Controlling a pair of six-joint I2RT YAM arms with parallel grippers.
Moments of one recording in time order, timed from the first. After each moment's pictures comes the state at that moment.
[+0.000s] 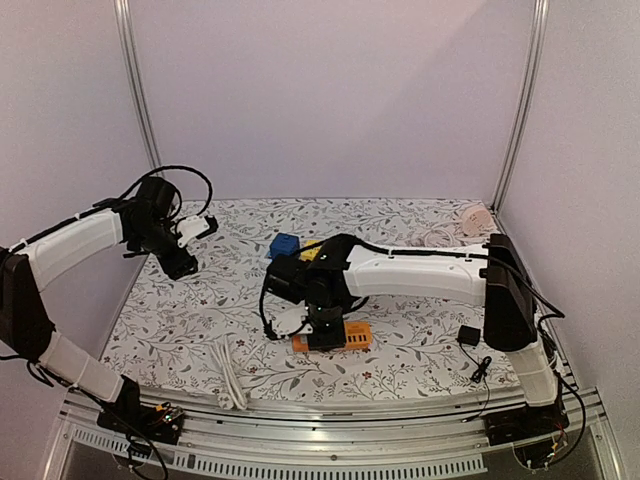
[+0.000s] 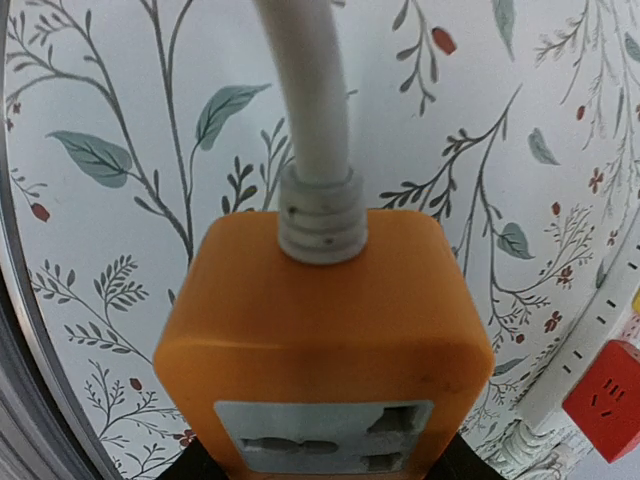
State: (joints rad) left arm -0.22 1.41 1.10 -0.71 -0.03 0.73; right arm 1.19 2.24 1.99 -1.14 0.19 -0.51
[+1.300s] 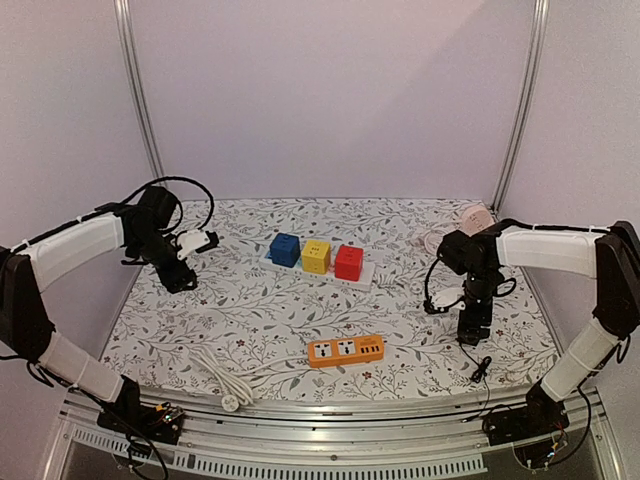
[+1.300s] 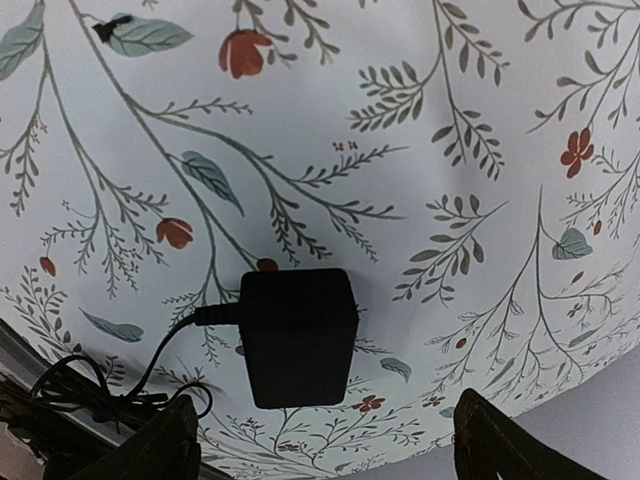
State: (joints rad) left arm -0.22 1.41 1.06 -0.81 0.01 0.74; right arm 0.54 1.60 1.02 -1.04 0.23 -0.69
